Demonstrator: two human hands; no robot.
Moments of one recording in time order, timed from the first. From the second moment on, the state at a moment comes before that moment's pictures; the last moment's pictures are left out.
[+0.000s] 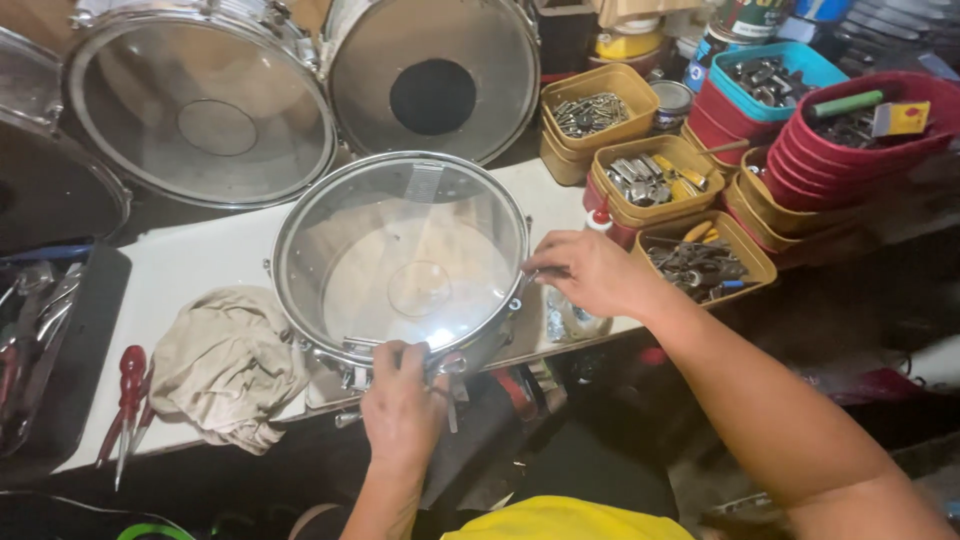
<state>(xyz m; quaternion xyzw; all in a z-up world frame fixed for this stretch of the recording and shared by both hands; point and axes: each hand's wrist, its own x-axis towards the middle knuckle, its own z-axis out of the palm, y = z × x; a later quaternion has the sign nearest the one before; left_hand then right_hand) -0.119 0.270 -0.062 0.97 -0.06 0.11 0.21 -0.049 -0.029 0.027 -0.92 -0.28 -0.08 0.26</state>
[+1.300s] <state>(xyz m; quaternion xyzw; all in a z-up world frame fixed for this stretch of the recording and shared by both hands) -0.150 0.283 -0.032 0.97 -0.04 -0.01 0.26 -0.071 0.006 0.023 -0.97 -0.19 -0.02 0.16</state>
